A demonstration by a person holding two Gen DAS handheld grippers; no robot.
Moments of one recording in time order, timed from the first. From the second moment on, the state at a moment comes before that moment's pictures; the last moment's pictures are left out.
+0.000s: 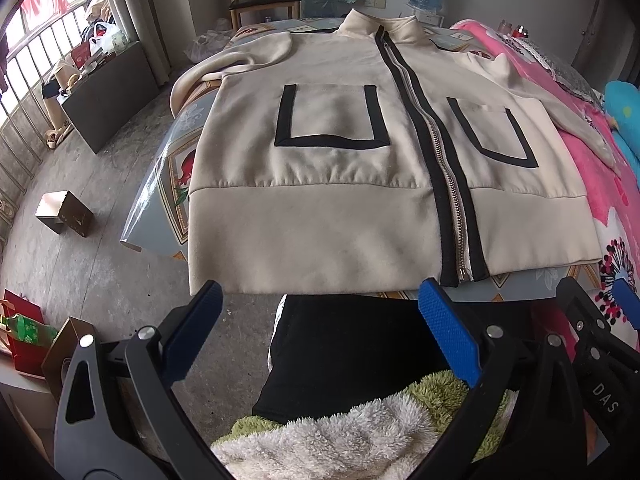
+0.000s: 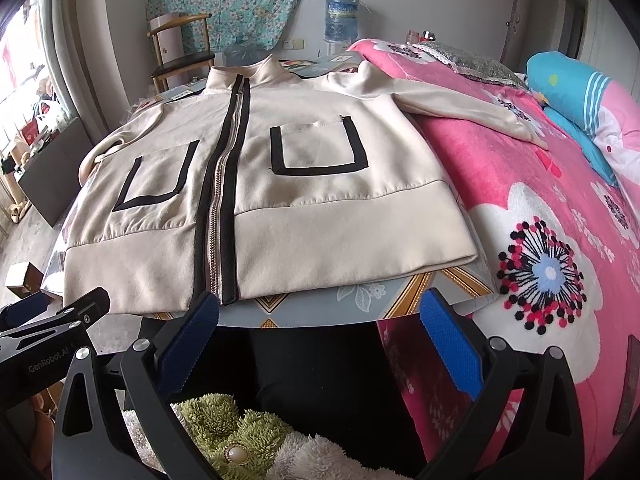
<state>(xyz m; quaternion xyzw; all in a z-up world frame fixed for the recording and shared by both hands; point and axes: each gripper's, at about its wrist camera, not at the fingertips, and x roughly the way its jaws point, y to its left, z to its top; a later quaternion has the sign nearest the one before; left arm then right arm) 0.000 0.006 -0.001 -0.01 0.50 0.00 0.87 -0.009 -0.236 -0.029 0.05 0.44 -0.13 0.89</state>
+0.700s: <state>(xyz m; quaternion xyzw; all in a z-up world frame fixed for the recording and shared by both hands) 0.002 0.010 -0.002 -0.01 0.50 0.00 0.87 -0.007 -0.235 -0.030 0.05 0.44 -0.13 0.89</state>
